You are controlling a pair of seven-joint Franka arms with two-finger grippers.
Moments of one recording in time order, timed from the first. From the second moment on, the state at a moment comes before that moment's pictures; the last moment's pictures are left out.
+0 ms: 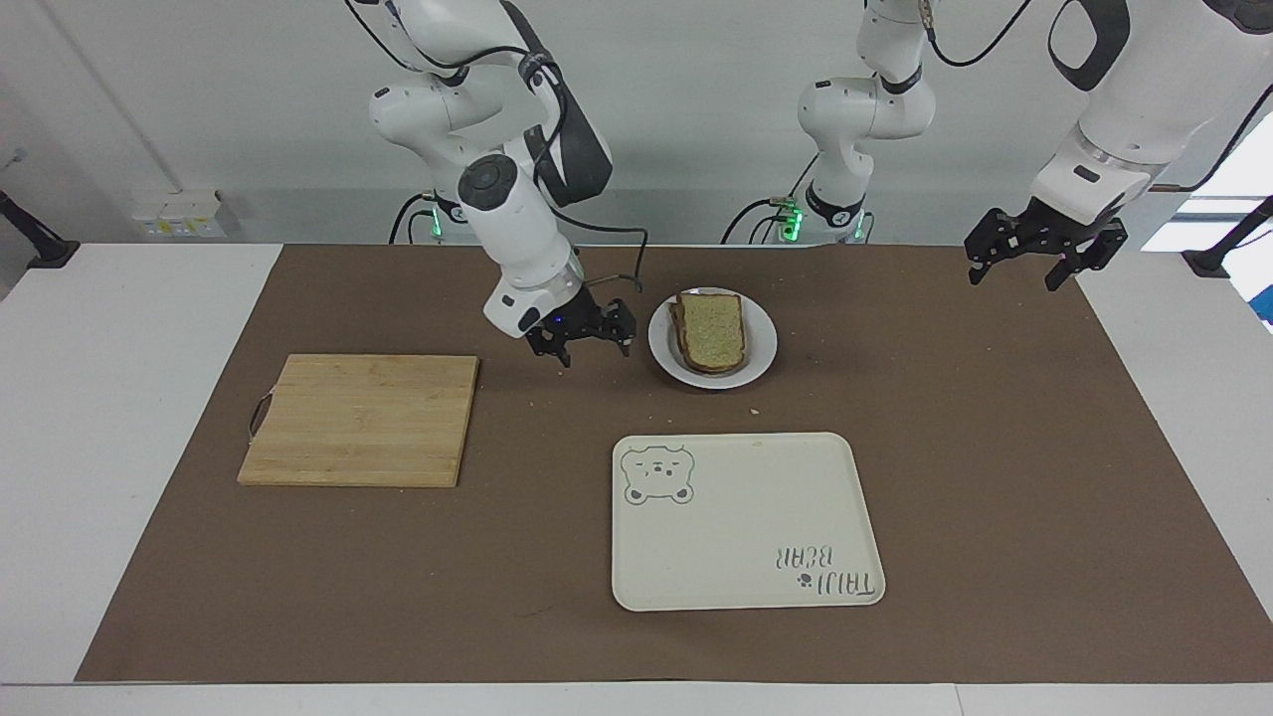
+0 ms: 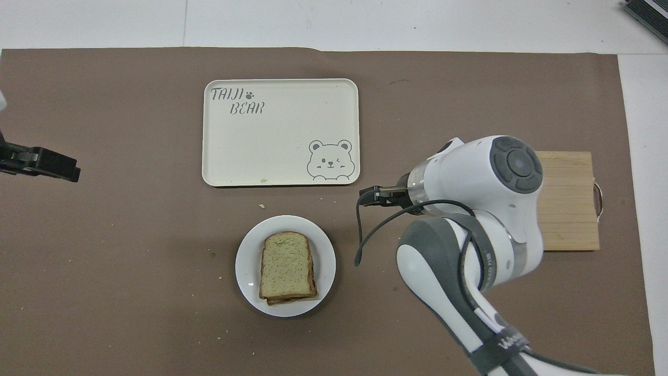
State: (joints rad) left arm -0.09 0.02 0.04 -1.54 0.00 1.54 0.13; right arm 0.46 0.11 -0.10 -1.95 0.30 2.11 0.23
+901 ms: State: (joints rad) left arm -0.09 0.02 0.04 -1.54 0.00 1.54 0.13; right arm 0.18 -0.05 -0.10 -1.87 0.04 1.82 0.17
